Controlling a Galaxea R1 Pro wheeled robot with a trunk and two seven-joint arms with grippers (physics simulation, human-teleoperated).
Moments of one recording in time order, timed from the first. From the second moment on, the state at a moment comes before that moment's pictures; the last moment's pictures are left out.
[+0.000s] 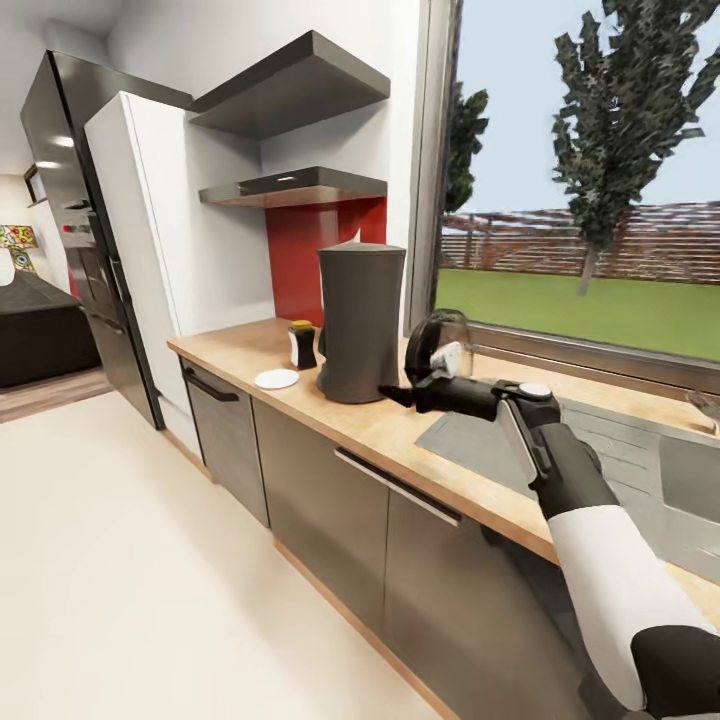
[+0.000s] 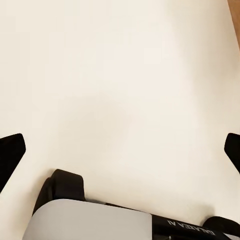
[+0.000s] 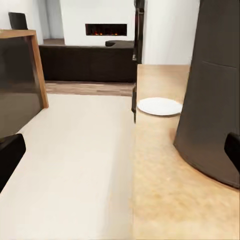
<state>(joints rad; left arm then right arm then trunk) -0.23 0.25 -0.16 -0.03 0.71 0.02 -0.47 -0.95 -0.06 0.10 -1.12 -0.11 0.47 0.90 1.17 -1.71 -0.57</state>
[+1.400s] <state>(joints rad) -0.23 0.25 -0.16 -0.03 0.71 0.02 -0.48 -0.67 0.03 0.37 -1.06 -0.26 0.42 0.95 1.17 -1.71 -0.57</state>
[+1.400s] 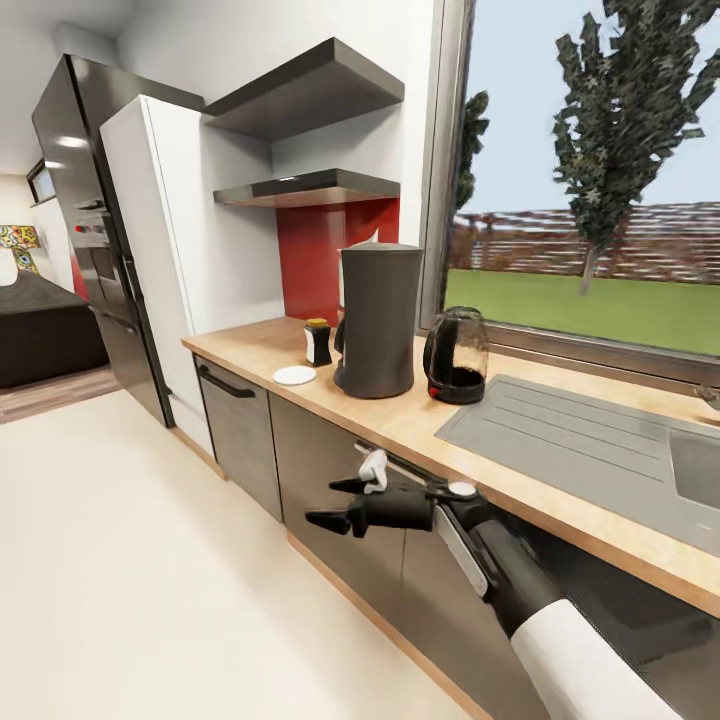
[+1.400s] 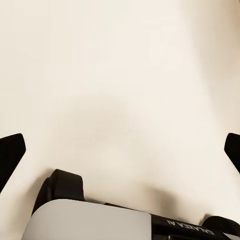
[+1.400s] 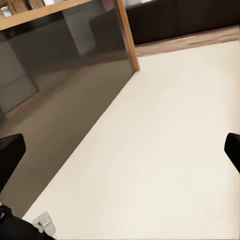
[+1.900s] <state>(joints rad) -0.23 0.25 -0.16 -0.03 0.71 0.02 -0.48 -0.63 -0.03 0.37 -0.55 -0.25 0.11 1.09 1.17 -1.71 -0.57</state>
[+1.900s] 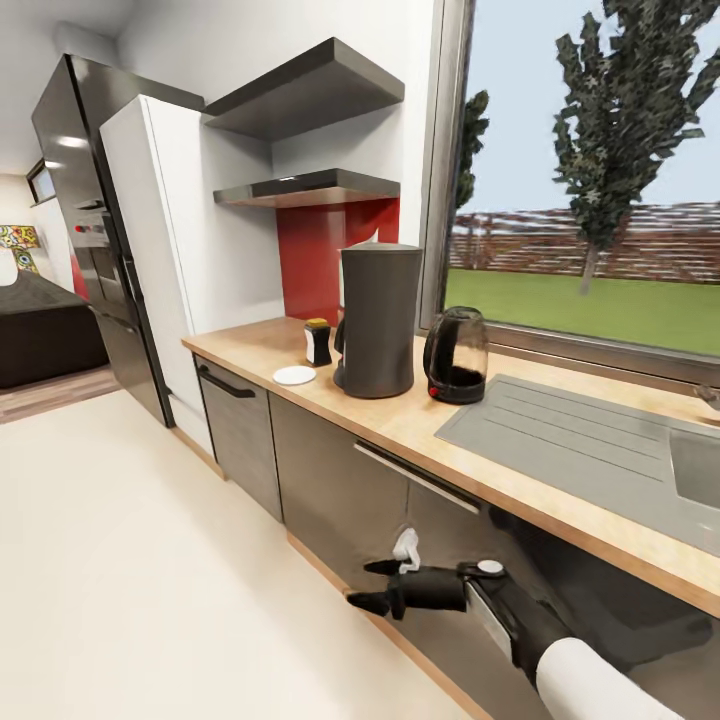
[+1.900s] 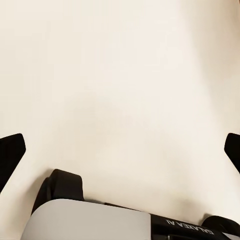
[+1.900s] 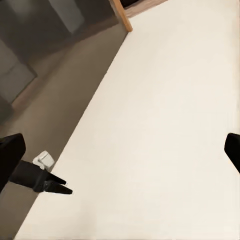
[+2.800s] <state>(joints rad) -0.23 0.20 0.01 -0.04 0.71 0.01 -0.47 -0.32 -0.21 0.36 0.03 -0.37 -0.14 0.59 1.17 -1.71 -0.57</state>
